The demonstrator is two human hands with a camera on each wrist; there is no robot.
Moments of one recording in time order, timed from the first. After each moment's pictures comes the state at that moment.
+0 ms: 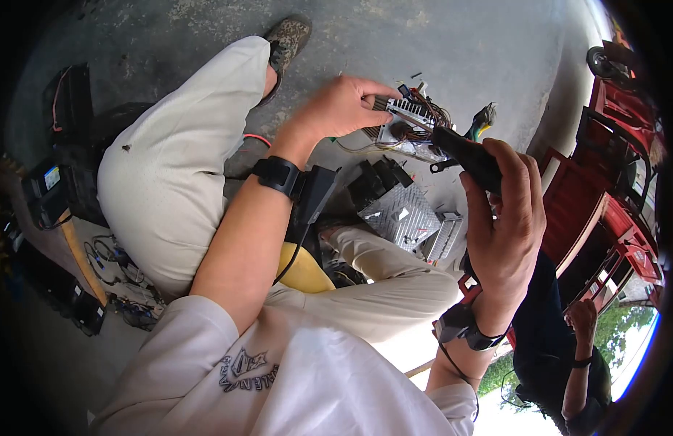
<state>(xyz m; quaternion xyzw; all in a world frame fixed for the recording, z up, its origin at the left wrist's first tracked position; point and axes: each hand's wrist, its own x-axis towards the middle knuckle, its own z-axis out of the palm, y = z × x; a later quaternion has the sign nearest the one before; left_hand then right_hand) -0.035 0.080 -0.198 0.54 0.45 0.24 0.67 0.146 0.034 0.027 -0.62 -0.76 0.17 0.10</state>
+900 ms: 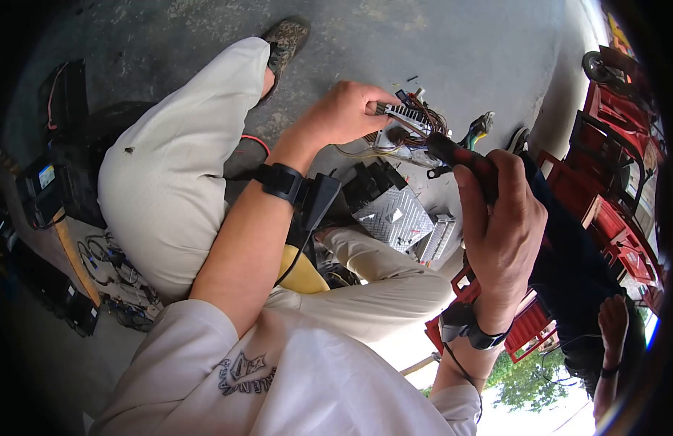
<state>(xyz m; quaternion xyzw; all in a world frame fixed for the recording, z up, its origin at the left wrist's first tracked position) -0.031 0.079 -0.194 0.61 0.44 0.29 0.60 0.145 0.044 0.035 -0.63 -0.76 0.15 -0.01</state>
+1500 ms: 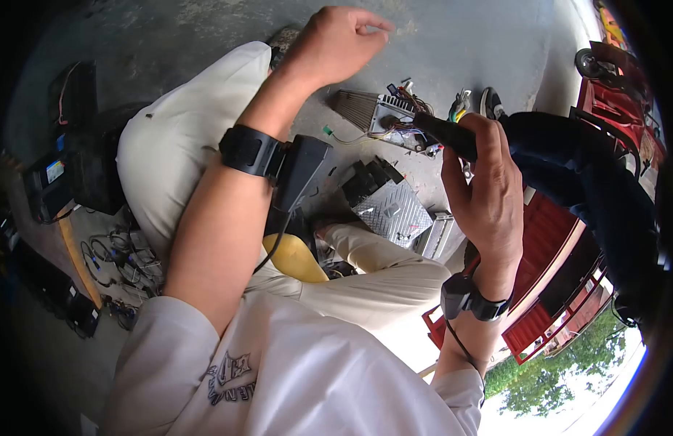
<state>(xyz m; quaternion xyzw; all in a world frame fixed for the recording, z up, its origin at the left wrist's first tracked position) -0.059 0.138 -0.104 0.62 0.54 0.31 0.48 0.151 0.040 0.035 -0.58 -0.79 0.17 0.08</state>
